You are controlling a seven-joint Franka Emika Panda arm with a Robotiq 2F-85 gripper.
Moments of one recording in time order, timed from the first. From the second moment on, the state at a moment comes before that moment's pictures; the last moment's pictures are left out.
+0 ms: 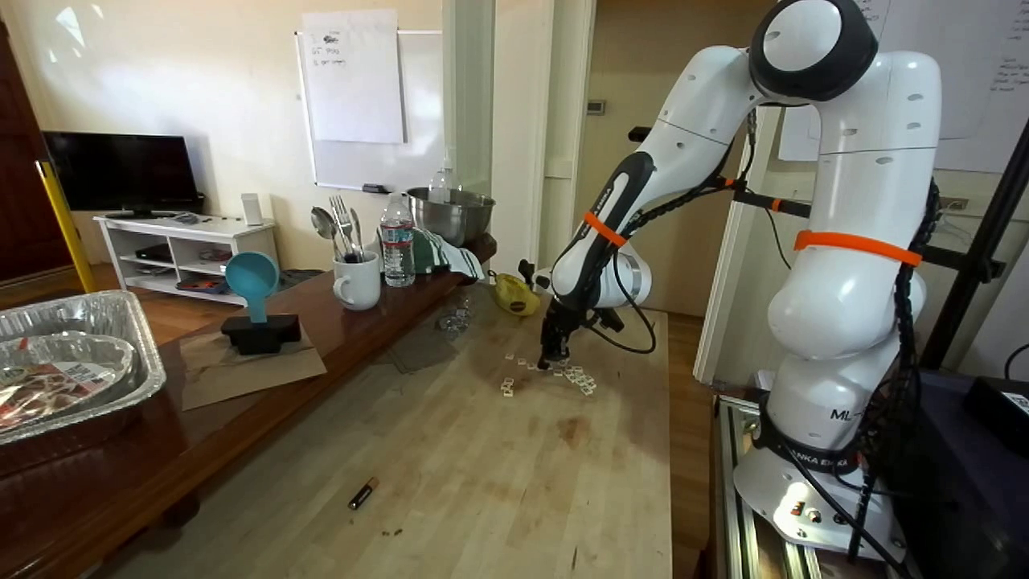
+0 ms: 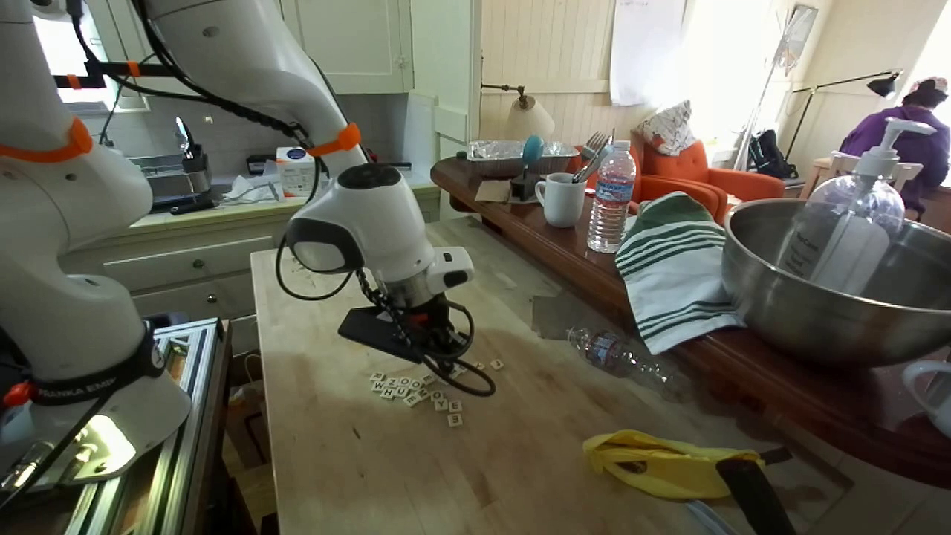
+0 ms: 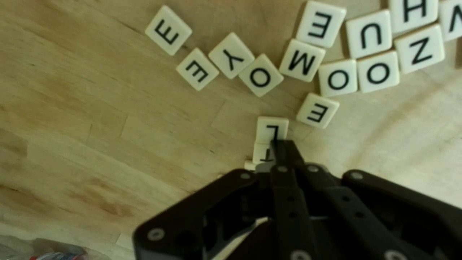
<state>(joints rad) -0.64 0.15 0.42 -2.70 0.43 3.12 -1.27</state>
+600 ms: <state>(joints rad) -0.65 0.14 0.48 -2.69 0.48 3.12 -1.27</state>
